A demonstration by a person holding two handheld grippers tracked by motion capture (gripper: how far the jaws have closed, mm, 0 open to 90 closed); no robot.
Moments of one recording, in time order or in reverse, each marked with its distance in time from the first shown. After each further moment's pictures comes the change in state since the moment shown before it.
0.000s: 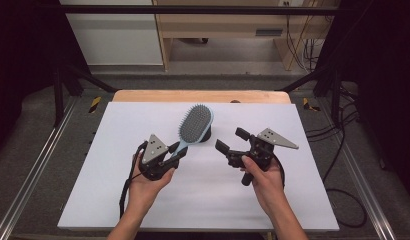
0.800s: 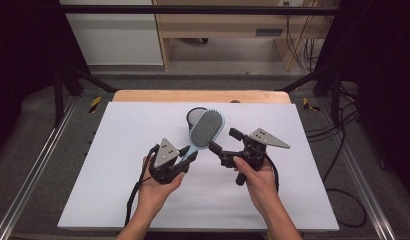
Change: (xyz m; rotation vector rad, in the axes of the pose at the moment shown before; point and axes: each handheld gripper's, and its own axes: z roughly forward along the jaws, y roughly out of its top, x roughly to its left) left arm -0.019 -0.001 0.011 0.001 -0.036 0.010; right arm 0.007 -0.006 0.014 0.017 0.003 -0.015
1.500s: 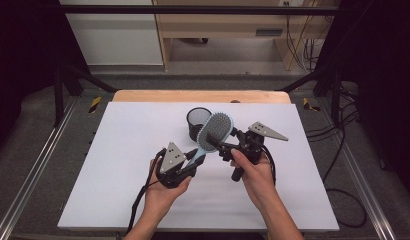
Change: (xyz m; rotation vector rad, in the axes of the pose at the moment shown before) left arm -0.017 0.000 0.006 -0.038 -0.042 0.013; right arm 0.000 0.013 0.011 -0.006 0.048 0.105
